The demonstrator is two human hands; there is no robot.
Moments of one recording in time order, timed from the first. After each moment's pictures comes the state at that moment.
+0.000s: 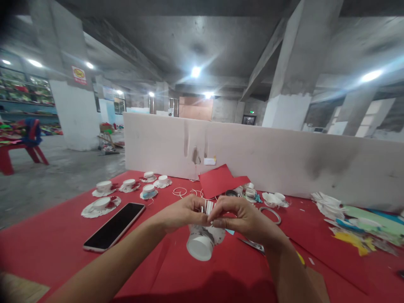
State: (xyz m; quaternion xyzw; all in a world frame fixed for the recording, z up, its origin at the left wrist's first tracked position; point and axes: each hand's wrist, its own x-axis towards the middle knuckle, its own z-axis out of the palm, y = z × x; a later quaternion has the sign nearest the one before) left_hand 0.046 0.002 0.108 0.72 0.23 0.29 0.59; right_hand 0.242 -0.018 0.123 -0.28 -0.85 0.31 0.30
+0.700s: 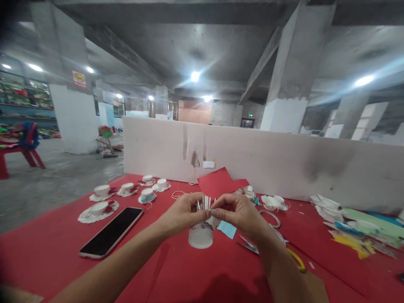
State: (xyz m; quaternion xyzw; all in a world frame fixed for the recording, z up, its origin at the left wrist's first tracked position) left_hand 0.048 0.002 0.103 0.78 0.30 0.40 0.38; right_hand 0.229 -0.019 0.129 -0.38 -0.73 0.40 0.40
